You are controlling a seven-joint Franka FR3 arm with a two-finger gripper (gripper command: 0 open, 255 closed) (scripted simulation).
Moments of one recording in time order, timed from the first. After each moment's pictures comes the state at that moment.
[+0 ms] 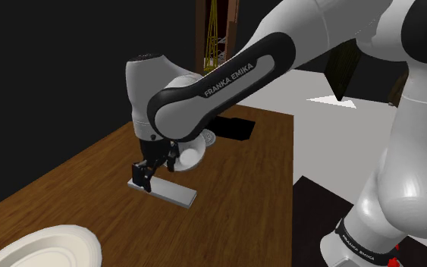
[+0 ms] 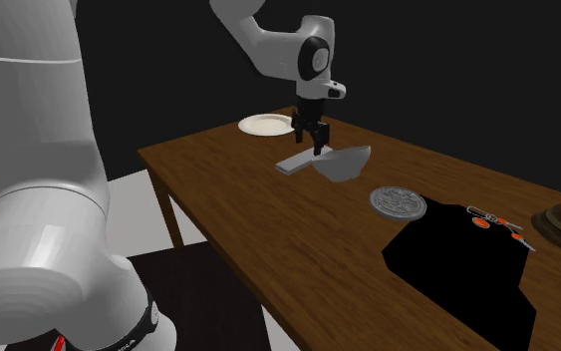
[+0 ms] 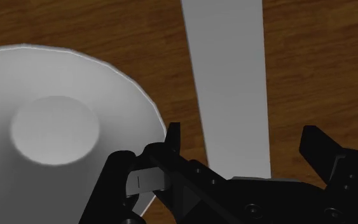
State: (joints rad) arm 0.17 0.22 0.48 -2.00 -0.10 2.20 0.43
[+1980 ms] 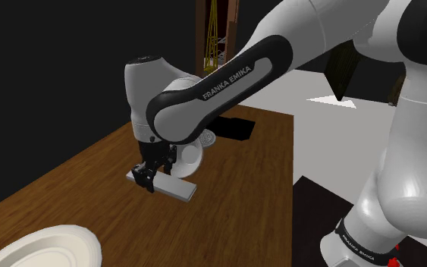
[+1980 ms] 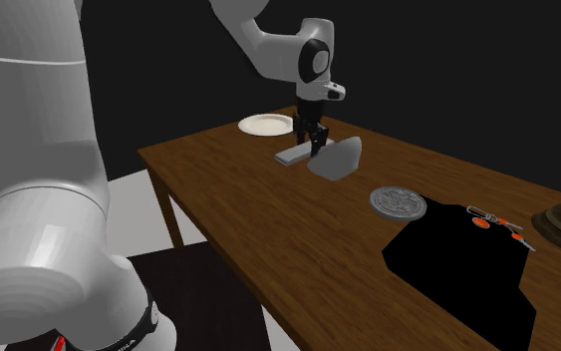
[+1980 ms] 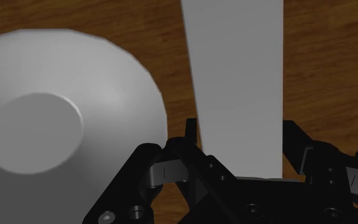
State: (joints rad) arm 0.18 0.24 0.48 -2.00 -0.11 2.21 0.44
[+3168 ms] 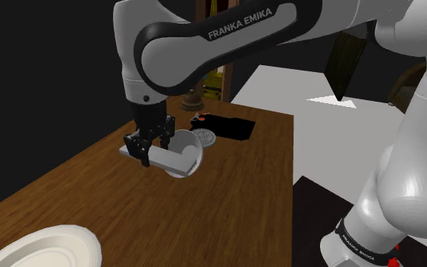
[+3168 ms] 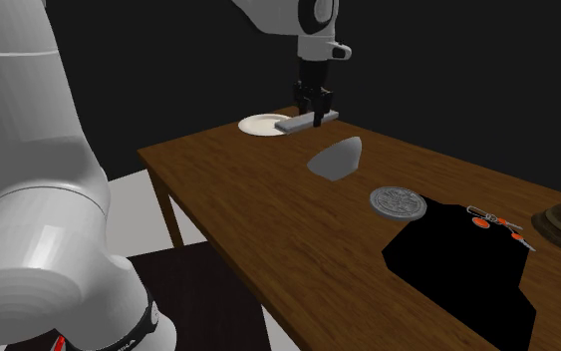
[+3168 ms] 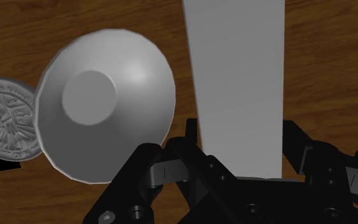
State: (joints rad) arm 0.16 0.14 0.50 -1.86 -0.05 1.99 0.40
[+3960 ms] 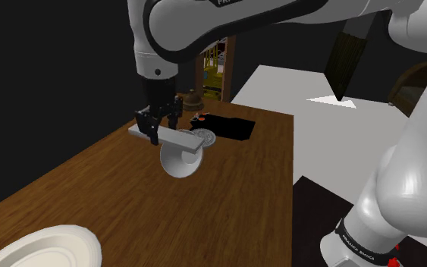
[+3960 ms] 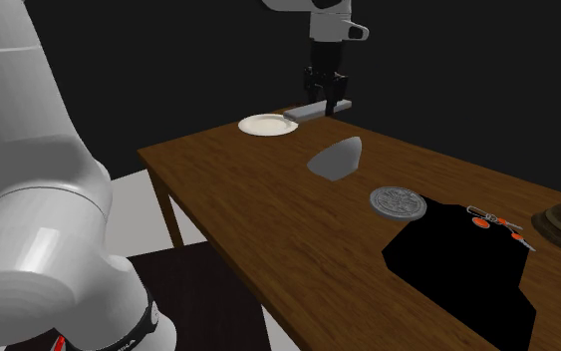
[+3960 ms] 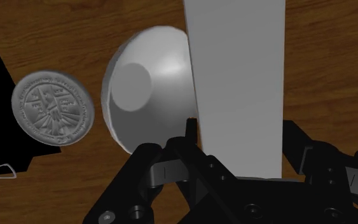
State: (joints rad) arm 0.11 0.08 0.47 -1.82 -0.02 1.89 0.31
